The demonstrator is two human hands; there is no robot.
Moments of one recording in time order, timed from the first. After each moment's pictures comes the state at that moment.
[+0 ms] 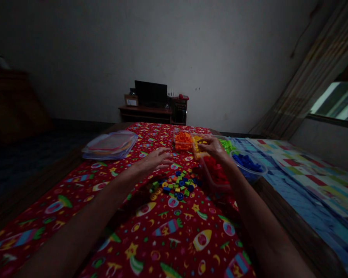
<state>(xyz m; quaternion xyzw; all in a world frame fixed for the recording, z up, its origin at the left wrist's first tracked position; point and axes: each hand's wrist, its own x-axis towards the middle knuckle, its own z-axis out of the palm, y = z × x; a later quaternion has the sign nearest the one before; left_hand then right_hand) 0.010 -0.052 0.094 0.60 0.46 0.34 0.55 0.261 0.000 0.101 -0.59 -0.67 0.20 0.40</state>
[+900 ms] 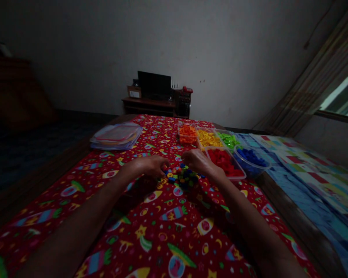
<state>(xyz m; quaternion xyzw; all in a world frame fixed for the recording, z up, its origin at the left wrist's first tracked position) -0.020 -0.043 0.075 0.86 0.47 0.01 0.21 0.192 -0.073 0.092 -0.49 -0.86 0.09 0.13</state>
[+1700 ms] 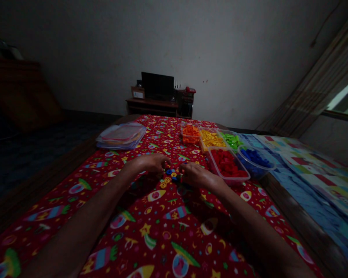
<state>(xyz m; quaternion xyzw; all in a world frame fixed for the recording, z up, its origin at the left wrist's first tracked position) -0.026 -0.035 0.077 0.86 0.46 -0.04 0.21 0.185 -0.096 0.056 -0.43 -0.89 0.08 0.10</state>
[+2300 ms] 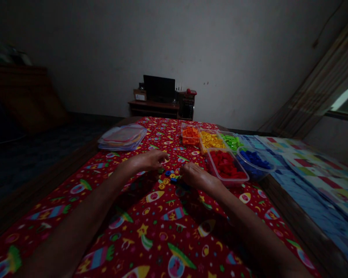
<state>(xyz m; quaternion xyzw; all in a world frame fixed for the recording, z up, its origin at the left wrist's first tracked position) -0.028 -0.042 0.090 0.88 0.46 0.02 0.11 0.193 -0.092 0.040 -0.37 -0.91 -0.03 0.16</state>
